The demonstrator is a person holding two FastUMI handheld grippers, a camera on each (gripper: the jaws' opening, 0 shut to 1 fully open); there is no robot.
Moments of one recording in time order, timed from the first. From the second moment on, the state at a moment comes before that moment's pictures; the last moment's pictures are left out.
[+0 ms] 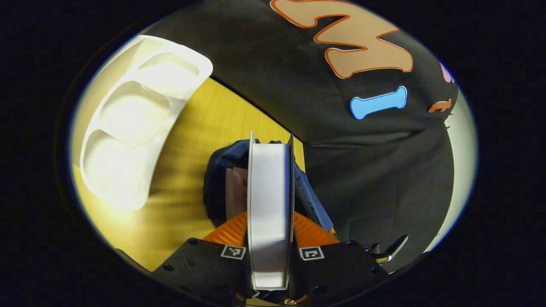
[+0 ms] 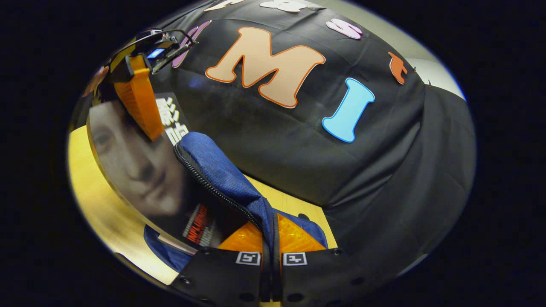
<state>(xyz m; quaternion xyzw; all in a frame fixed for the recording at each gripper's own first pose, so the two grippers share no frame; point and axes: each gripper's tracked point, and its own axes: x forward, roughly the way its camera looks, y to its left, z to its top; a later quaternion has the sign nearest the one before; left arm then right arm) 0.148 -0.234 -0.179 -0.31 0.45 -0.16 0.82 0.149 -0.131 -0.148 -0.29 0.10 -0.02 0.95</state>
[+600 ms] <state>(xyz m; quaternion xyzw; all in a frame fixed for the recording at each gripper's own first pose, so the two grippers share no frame) 0.179 -0.290 -0.243 -0.42 0.42 -0.21 0.78 0.149 -0.125 -0.147 -0.29 0.09 0.00 0.95</state>
